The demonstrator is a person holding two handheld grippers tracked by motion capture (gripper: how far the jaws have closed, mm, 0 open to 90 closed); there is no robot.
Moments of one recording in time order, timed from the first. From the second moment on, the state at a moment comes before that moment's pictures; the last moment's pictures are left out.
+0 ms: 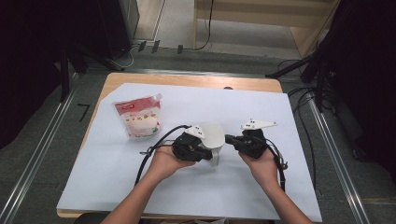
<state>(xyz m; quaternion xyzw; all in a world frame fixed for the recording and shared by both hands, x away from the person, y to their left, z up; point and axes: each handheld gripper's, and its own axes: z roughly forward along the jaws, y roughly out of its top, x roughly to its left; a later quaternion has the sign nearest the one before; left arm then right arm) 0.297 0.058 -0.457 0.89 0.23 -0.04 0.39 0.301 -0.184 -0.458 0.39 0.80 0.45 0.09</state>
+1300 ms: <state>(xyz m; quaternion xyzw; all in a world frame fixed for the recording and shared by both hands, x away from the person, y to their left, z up) 0.309 0.118 -0.435 0.88 0.25 -0.04 0.39 0.234 -0.163 -0.446 0.34 0.82 0.46 0.06</state>
